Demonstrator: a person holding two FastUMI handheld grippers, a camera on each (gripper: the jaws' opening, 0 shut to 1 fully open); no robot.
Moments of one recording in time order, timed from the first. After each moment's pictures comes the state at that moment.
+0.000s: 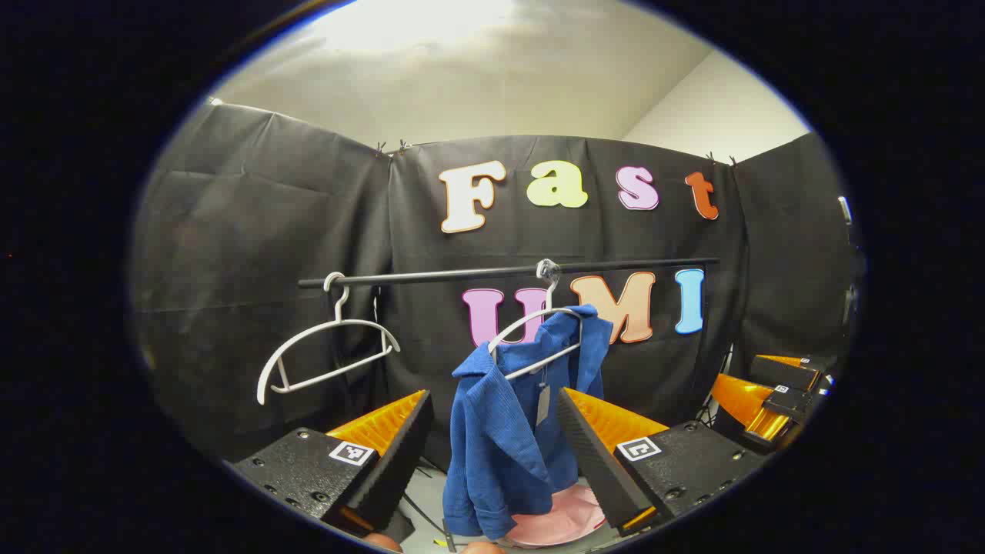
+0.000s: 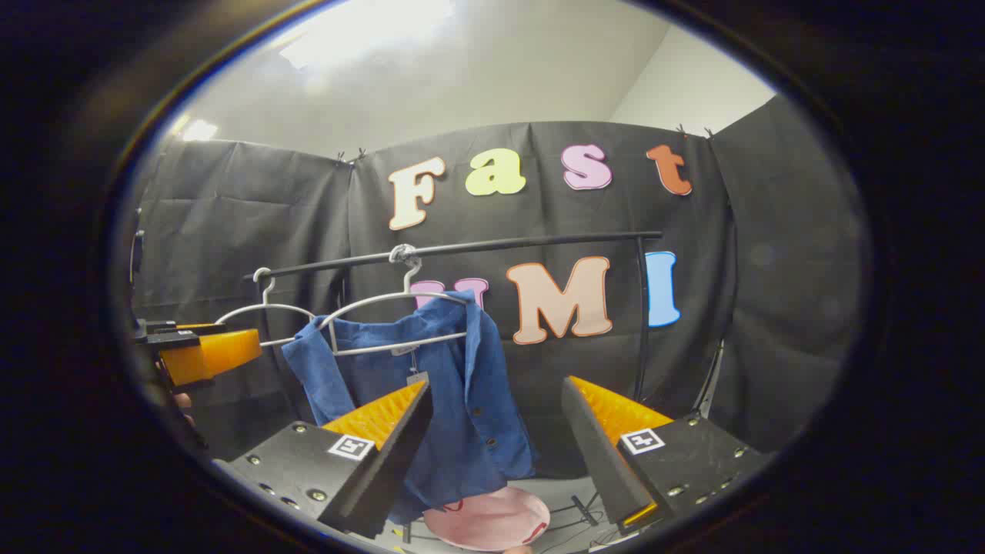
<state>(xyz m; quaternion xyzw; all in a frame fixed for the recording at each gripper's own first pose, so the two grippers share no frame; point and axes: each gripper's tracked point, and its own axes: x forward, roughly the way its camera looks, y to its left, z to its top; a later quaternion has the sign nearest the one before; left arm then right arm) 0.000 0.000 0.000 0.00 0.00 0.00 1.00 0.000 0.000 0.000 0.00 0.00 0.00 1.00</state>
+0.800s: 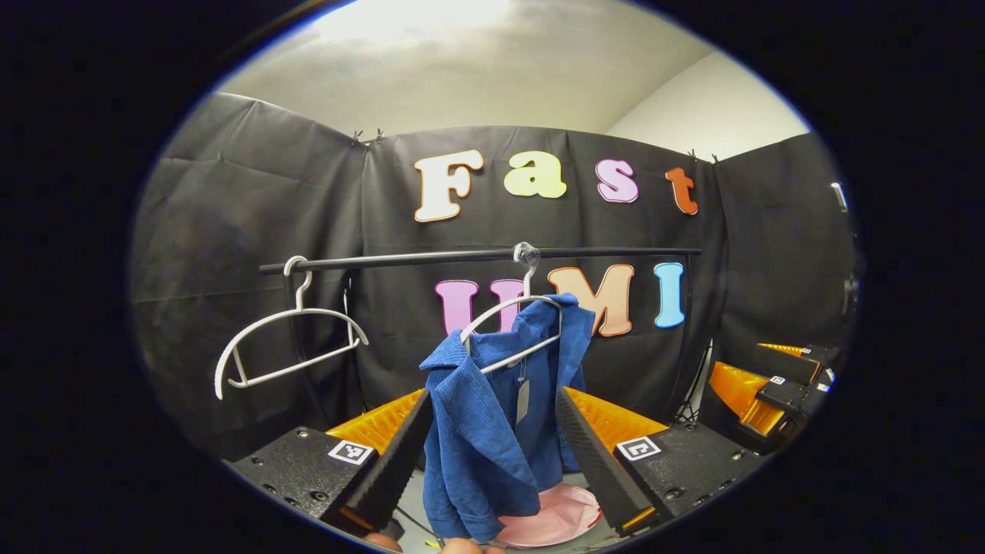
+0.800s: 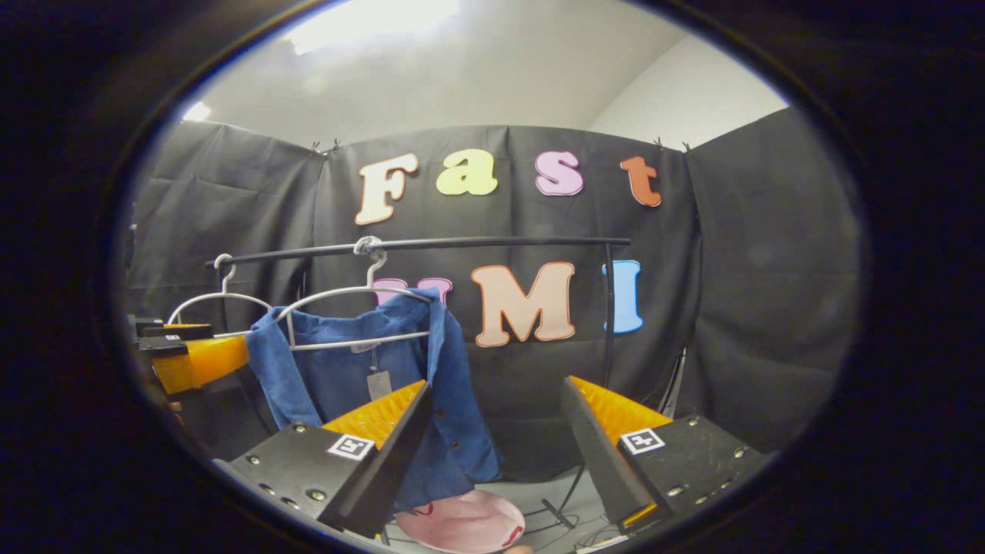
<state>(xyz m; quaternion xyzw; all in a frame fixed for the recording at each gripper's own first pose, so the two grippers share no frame) 0.031 -0.009 -0.017 0.01 0.00 -0.04 1.00 0.015 -0.007 -0.009 -0.02 -0.01 -0.07 1.00</state>
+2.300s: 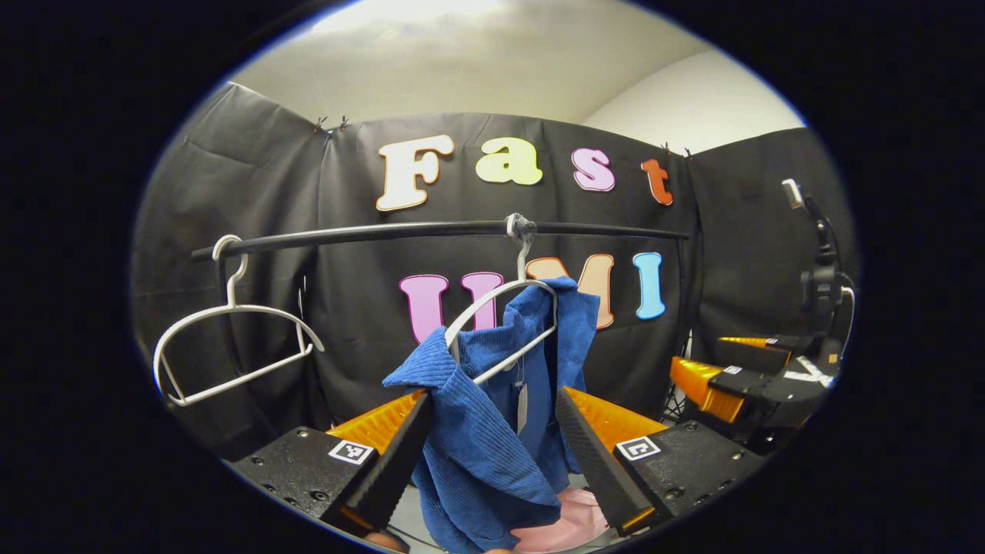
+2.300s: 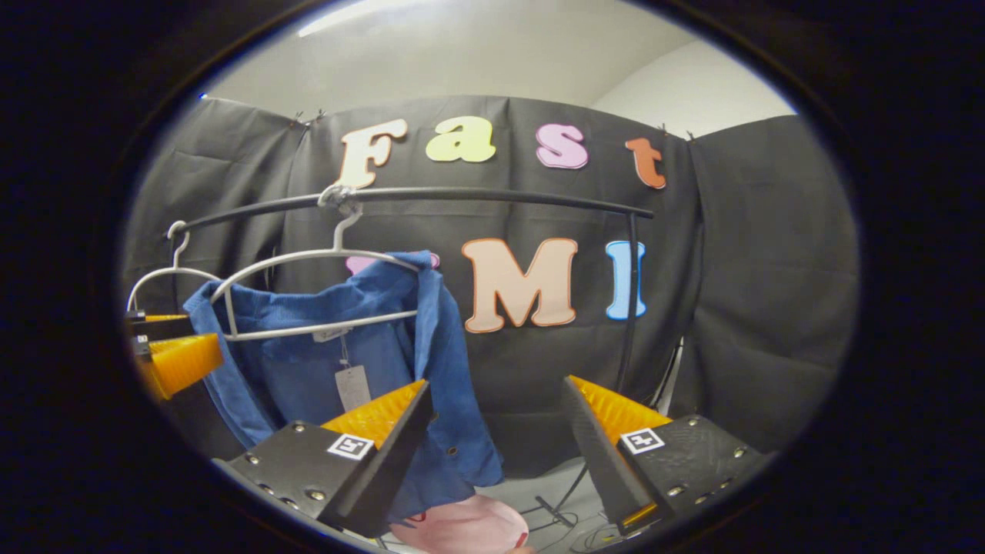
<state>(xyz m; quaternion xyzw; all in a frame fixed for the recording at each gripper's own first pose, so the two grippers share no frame) 0.111 -0.008 -0.050 0.00 -0.01 -0.13 0.99 0.123 0.013 -0.052 -0.05 0.02 -0.10 0.99</state>
